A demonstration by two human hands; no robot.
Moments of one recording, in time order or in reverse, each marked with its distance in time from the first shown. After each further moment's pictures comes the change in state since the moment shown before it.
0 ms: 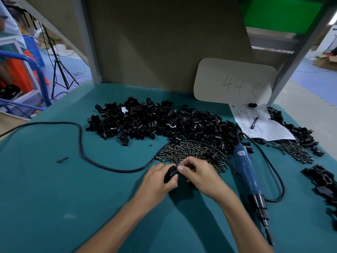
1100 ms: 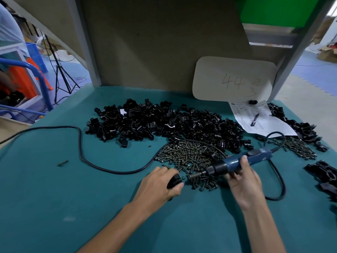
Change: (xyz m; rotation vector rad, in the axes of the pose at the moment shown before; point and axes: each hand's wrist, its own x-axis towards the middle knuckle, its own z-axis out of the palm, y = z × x) left_hand -0.006 0.002 0.003 0.310 -0.113 0.080; right_hand -0.037 0.047 -0.051 1.277 0.642 0.278
